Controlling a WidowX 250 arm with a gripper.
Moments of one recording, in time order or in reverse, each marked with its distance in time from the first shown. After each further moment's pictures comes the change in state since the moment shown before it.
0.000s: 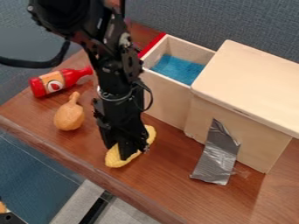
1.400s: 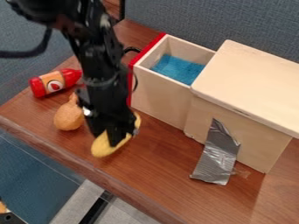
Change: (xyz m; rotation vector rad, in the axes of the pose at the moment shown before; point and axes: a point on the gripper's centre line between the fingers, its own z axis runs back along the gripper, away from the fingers) arm 0.002 0.021 0.019 -0.025 -0.024 0.111
